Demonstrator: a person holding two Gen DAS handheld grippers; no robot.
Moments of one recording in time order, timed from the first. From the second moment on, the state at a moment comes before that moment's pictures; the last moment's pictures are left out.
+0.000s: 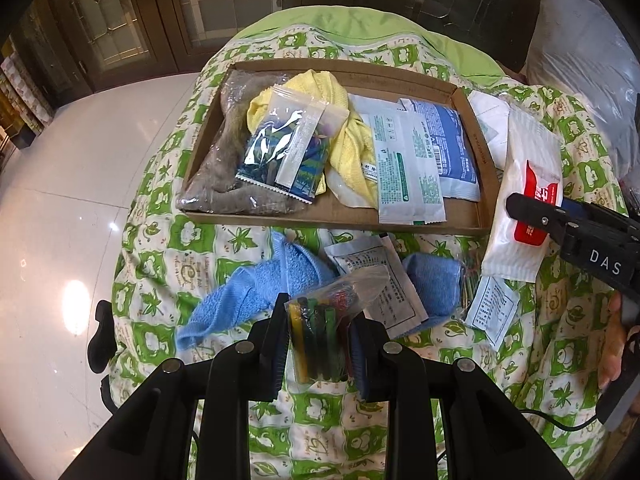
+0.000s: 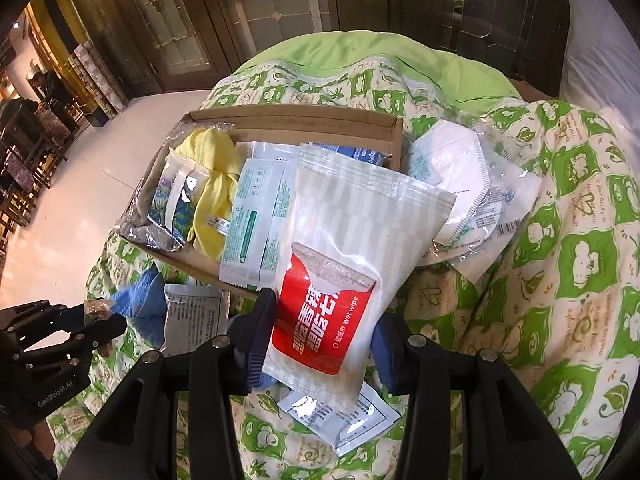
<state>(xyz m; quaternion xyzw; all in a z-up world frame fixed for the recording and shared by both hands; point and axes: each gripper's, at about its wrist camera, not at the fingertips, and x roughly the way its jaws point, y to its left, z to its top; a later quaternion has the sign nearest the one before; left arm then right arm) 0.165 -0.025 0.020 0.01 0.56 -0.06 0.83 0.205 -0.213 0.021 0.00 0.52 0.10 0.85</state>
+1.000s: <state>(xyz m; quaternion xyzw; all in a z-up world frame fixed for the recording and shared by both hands) 0.297 -0.074 0.008 0.01 0.58 -0.10 0.81 0.303 -0.221 -0.017 0.09 0.57 0.12 0.81</state>
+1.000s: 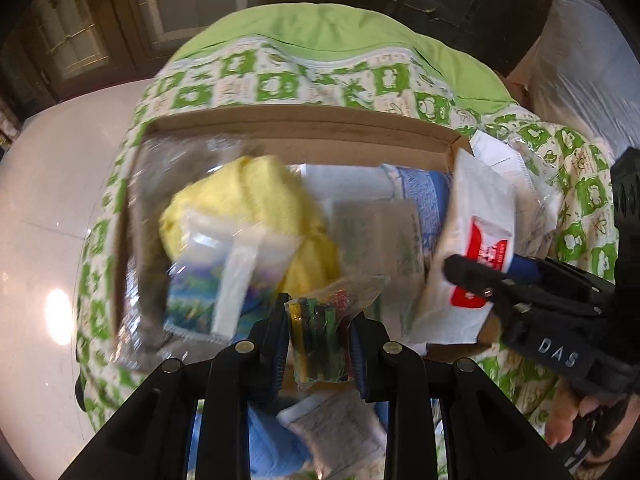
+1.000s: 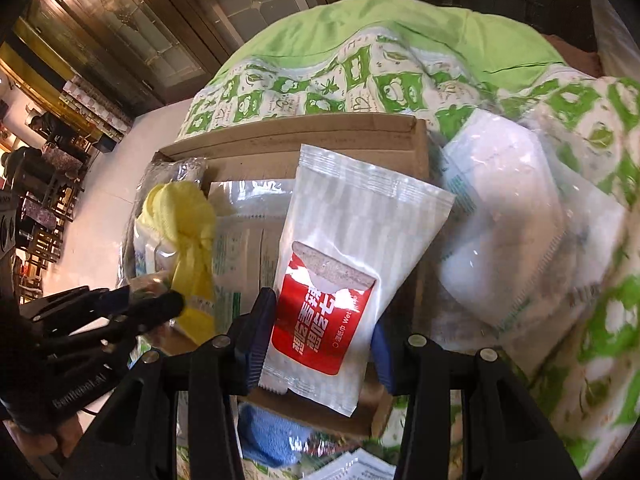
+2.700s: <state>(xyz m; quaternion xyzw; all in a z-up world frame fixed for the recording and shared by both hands) 0.147 -0.002 -0.020 -0.05 0.57 -0.06 0.82 0.183 -0.230 -0.023 0.10 0.57 0.13 0.80</state>
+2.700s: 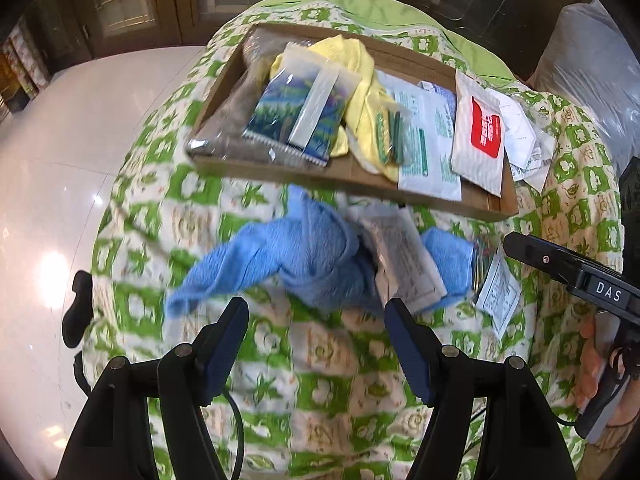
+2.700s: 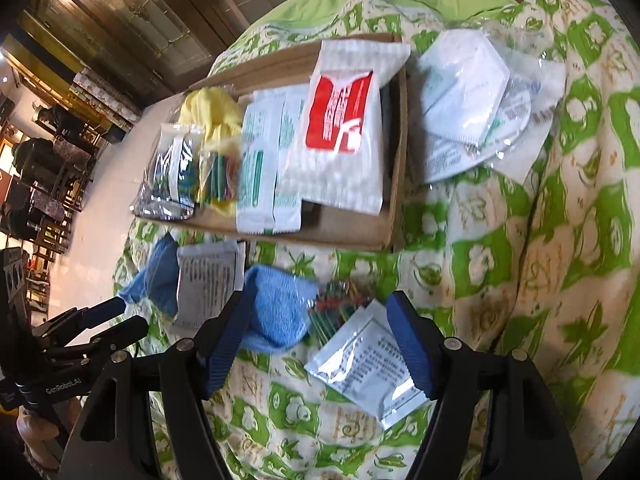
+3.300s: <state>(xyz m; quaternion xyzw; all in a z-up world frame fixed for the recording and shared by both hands) 0.117 -0.001 -0.036 -0.05 0.58 -0.06 0.81 0.169 -0.235 -0.061 0.04 0.65 0.11 0.75</state>
